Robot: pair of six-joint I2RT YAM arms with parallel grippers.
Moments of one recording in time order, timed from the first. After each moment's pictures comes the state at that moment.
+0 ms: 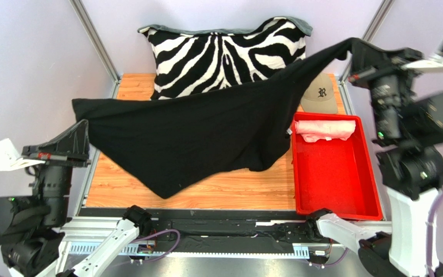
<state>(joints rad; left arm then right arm) -0.47 0.47 1.43 -0.58 -0.43 -0.33 0.36 1.06 1.89 -0.43 0.32 0.37</state>
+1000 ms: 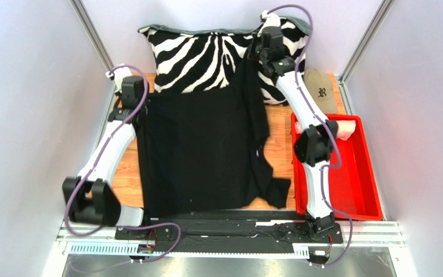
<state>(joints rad) -0.13 1.33 1.18 -0.29 -0.55 -0.39 0.35 2.15 2.33 -0.35 0.12 0.28</state>
